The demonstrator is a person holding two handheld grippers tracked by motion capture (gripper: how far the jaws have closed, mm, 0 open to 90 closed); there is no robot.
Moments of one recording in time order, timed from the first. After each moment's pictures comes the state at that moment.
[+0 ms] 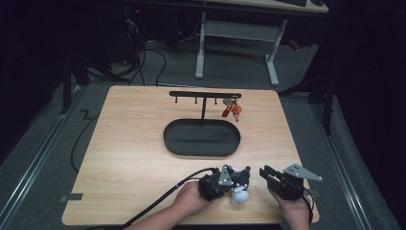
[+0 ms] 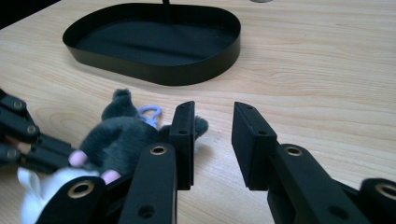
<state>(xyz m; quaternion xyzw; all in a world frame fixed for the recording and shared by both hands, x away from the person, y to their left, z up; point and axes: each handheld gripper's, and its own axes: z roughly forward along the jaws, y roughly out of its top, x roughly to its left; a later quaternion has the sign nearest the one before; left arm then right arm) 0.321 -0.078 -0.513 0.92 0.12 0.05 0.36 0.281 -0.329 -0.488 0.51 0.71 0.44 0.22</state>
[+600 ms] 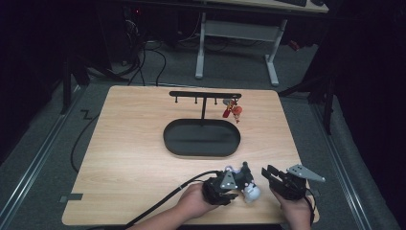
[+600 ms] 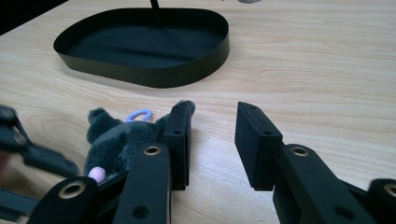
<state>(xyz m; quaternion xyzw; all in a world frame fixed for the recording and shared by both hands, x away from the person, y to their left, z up) 0.316 -0.067 -0.511 0.91 0.11 0.04 0.40 0.281 -0.335 -0.490 0.52 0.69 0.44 0.22</state>
